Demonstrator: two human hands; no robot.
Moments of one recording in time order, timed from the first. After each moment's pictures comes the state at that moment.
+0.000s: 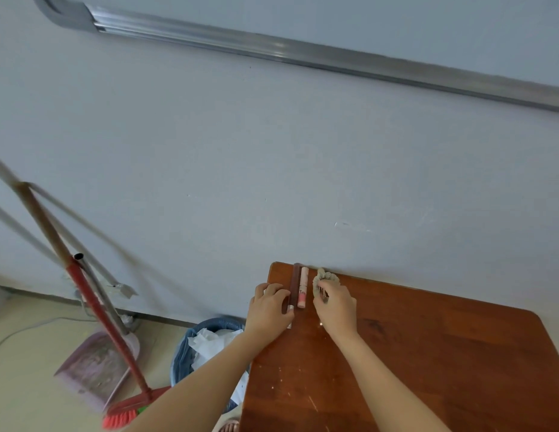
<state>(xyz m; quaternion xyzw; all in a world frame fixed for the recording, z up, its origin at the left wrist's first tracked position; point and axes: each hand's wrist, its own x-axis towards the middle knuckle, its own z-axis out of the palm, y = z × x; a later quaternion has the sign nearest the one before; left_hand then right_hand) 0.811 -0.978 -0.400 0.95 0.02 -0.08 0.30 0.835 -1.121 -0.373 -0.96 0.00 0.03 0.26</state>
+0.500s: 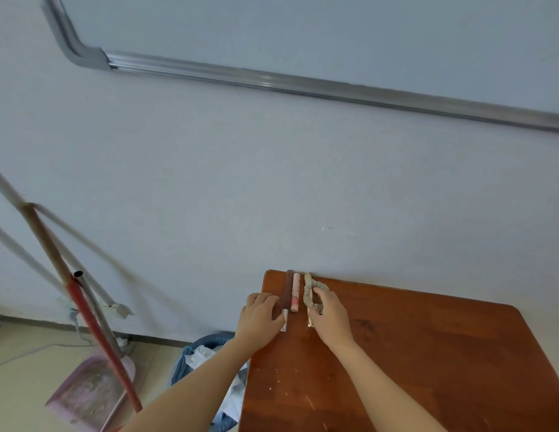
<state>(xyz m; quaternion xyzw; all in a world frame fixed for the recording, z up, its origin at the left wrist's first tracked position) 0.802 -0.969 -0.389 0.95 0.01 -0.09 0.29 0.815 -1.128 -0.363 -0.94 -0.01 0.07 0.33</state>
